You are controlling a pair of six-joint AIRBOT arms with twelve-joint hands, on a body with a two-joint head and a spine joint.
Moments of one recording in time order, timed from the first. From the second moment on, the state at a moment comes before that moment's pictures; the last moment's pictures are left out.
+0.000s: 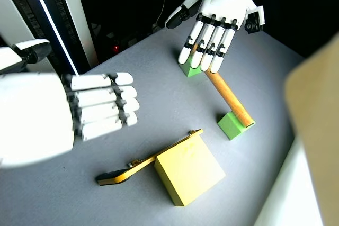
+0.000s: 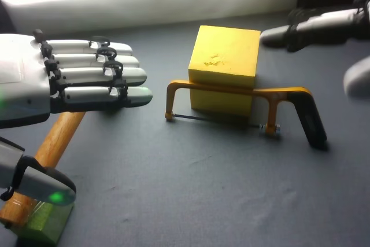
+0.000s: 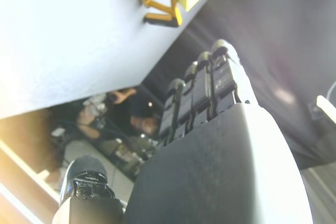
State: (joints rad) left arm 0.52 -0.70 1.14 1.06 -0.93 0.21; right arm -0.19 -0.83 1.26 -1.49 0.77 0.97
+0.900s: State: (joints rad) left arm 0.63 -0.40 0.80 0.94 -0.56 0.21; right arm -0.45 -0.88 1.49 -1.45 0.71 1.58
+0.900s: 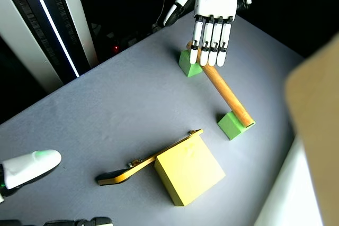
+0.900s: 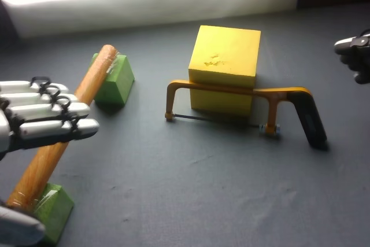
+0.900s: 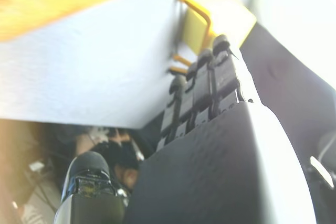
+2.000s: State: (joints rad) left arm 0.77 -0.25 0.65 0.96 -0.44 0.20; right arm -0.62 -1.16 1.70 -1.09 0.79 1.42
